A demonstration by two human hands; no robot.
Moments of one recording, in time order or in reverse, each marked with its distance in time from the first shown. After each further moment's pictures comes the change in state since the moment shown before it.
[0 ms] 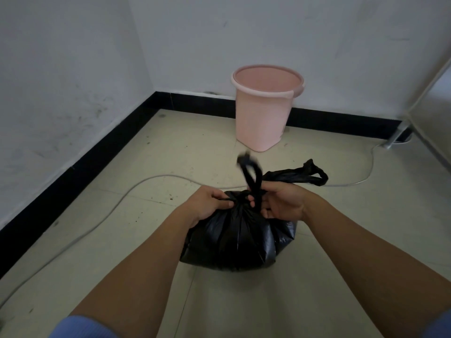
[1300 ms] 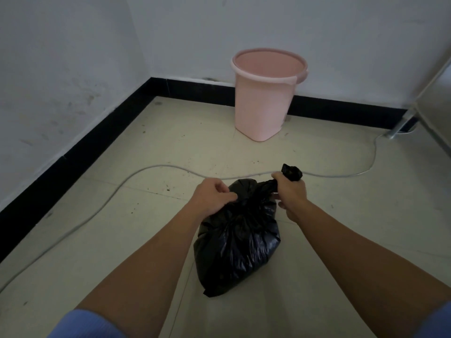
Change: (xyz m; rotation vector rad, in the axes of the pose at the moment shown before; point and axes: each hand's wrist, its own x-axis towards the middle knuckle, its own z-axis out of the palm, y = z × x) left_hand 0.022 -0.015 0.020 0.254 0.201 0.019; right_hand 0.036 0.034 -0.018 0.015 0.909 -0.172
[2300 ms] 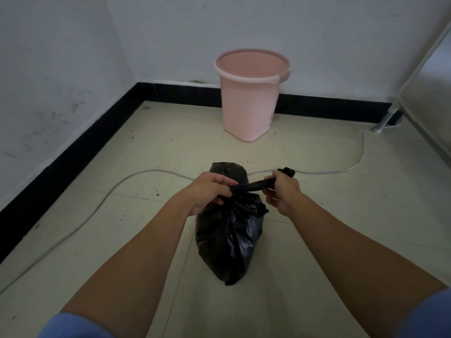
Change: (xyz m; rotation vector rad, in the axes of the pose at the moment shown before) left_hand -0.003 0.042 0.000 -0.300 -0.318 -0.008; right_hand -0.006 -0.019 -0.019 0.274 -0.067 0.159
